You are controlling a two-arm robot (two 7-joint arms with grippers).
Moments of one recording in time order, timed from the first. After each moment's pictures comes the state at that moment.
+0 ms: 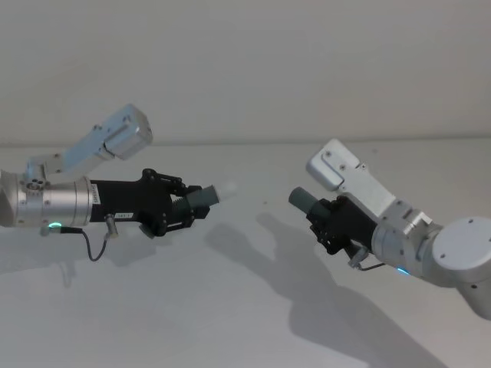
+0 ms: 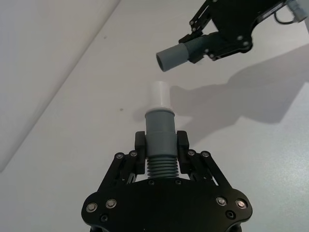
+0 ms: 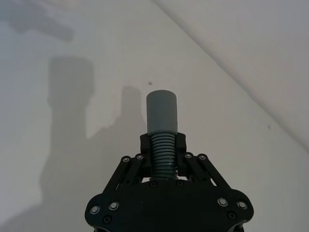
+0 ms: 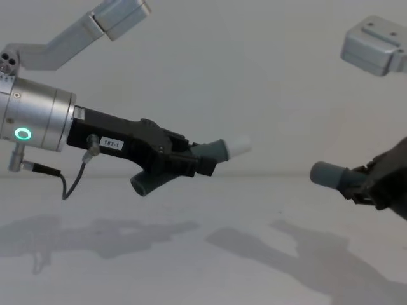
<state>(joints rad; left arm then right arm) -0.74 0.49 0.66 -1.28 -0.34 0.13 -0.94 0.37 0.58 -0.54 -1.81 0.05 0.73 0.27</state>
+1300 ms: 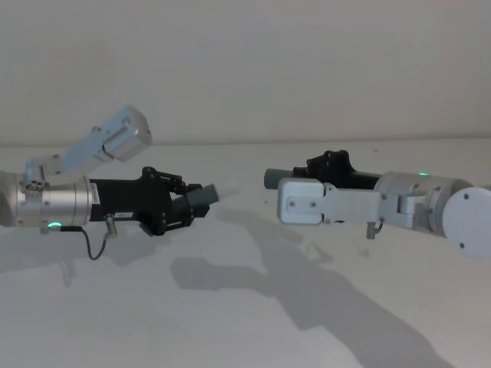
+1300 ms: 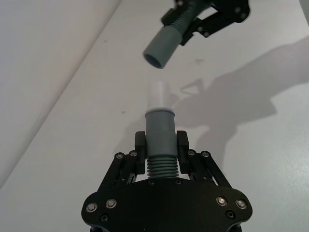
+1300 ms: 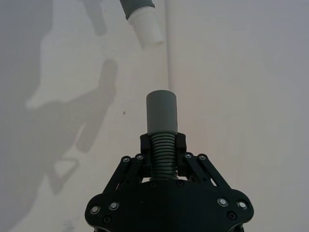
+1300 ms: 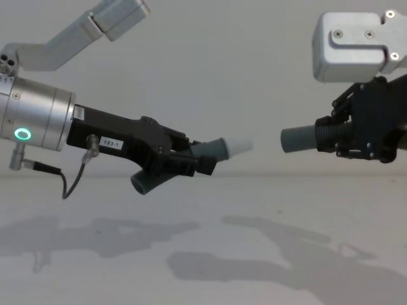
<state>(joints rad) -0.75 0.49 0.67 -1.27 -0.33 0.08 -0.94 0.69 0.79 -0.84 -1.80 -0.35 0.33 0.55</state>
